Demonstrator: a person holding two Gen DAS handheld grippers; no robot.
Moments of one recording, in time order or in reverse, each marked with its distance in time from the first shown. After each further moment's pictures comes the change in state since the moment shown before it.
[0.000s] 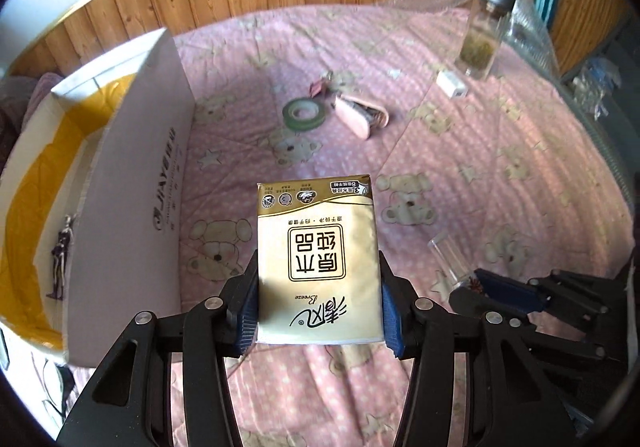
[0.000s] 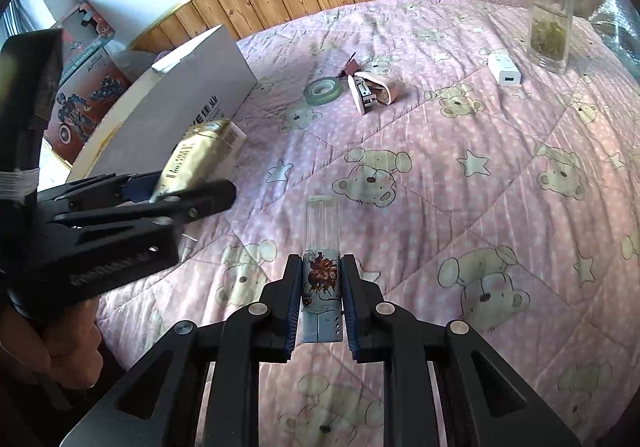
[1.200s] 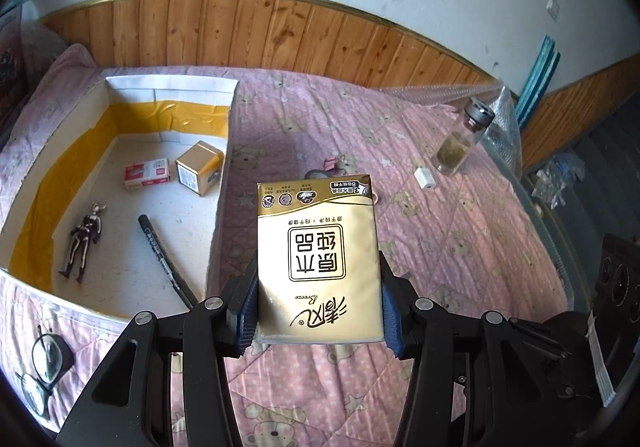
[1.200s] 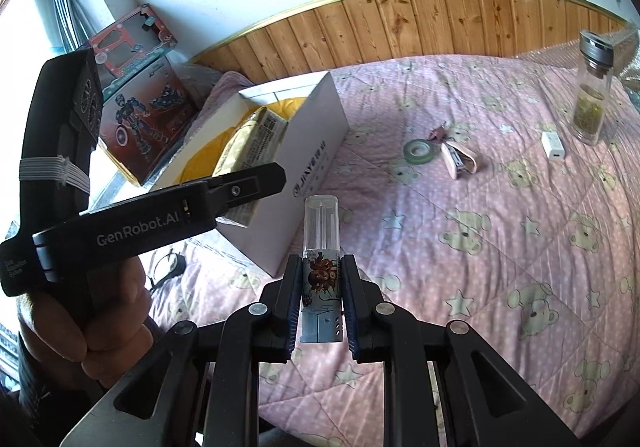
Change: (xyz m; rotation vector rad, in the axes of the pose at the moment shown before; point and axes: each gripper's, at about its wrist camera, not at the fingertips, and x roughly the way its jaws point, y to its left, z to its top) left arm -0.089 0.072 -0.004 -0.219 -0.192 -0.183; right arm -0.059 0.100 0.021 -0.101 -0.103 0.109
